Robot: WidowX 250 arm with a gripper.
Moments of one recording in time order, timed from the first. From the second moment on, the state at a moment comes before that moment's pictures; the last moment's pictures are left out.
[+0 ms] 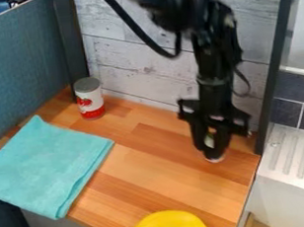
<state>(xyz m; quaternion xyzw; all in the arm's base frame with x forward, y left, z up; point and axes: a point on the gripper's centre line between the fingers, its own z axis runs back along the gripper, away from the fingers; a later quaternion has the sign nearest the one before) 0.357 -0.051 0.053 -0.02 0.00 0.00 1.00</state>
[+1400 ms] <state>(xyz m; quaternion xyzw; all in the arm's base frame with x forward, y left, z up) 0.227 0.028 0.030 0.00 0.04 0.07 1.00</state>
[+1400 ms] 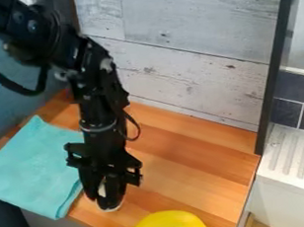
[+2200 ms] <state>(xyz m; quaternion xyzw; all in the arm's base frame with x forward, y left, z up) 0.215 0.036 0.039 -0.02 0.07 0.08 0.99</state>
